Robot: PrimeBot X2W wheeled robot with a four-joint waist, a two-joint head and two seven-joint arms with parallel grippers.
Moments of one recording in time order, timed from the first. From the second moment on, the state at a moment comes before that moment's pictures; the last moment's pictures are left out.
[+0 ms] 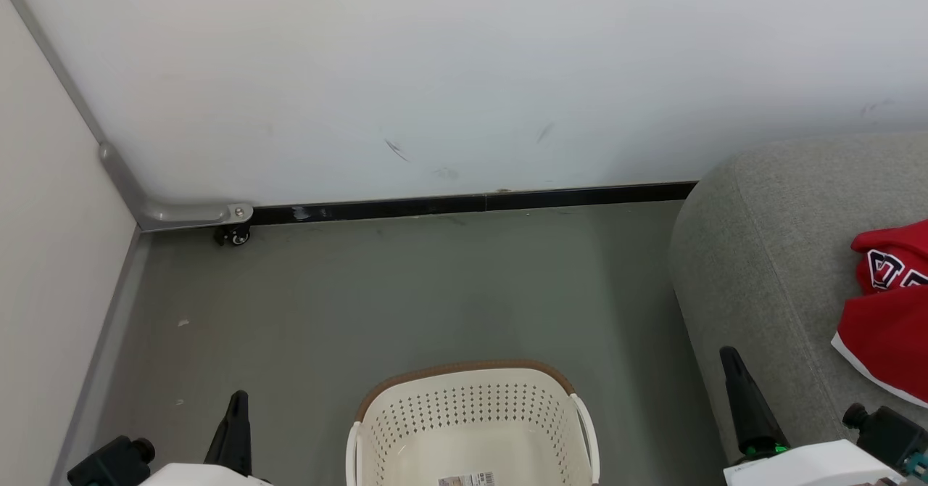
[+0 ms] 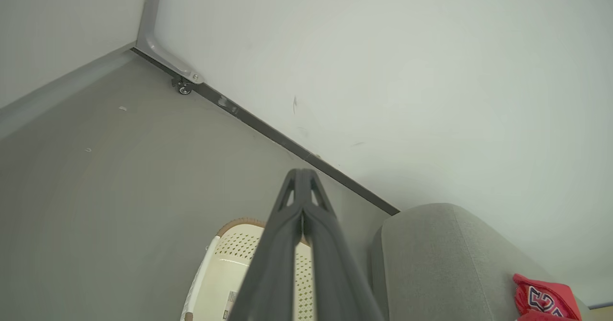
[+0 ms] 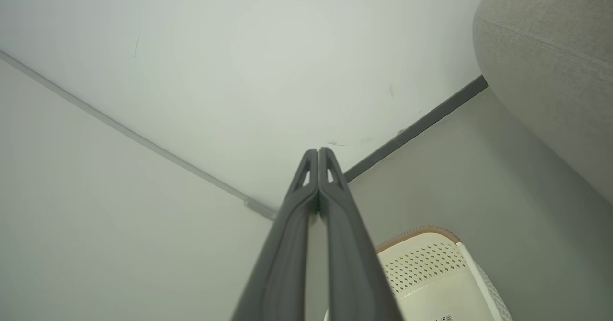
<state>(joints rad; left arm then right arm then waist) 0.06 0.17 -0.18 0.15 -0.89 0.16 -0.12 0.08 -0.07 0.06 0.22 0.87 0.13 -0.06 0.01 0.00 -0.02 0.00</state>
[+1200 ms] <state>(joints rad) 0.01 0.12 -0.05 0.19 -1.38 0.00 0.00 -0.01 -0.10 0.01 0.24 1.40 0.13 -0.02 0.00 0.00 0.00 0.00</state>
